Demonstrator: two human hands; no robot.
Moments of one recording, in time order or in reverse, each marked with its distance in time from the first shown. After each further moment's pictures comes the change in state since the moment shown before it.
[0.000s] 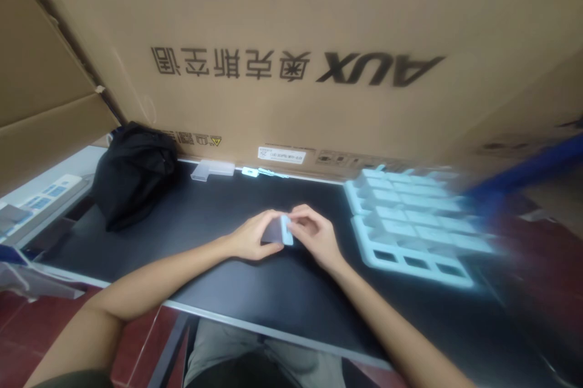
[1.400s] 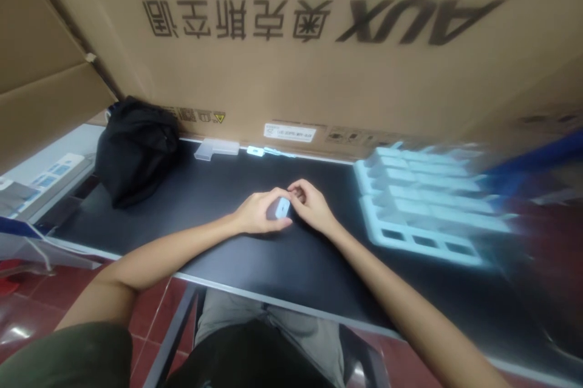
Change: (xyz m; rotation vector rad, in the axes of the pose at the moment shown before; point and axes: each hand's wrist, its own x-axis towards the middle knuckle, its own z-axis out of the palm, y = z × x) left_hand 0.002 0.001 -0.001 0.061 0.027 -0.126; right_hand 0.021 0.036 -0.005 -0.647 -0.164 0.029
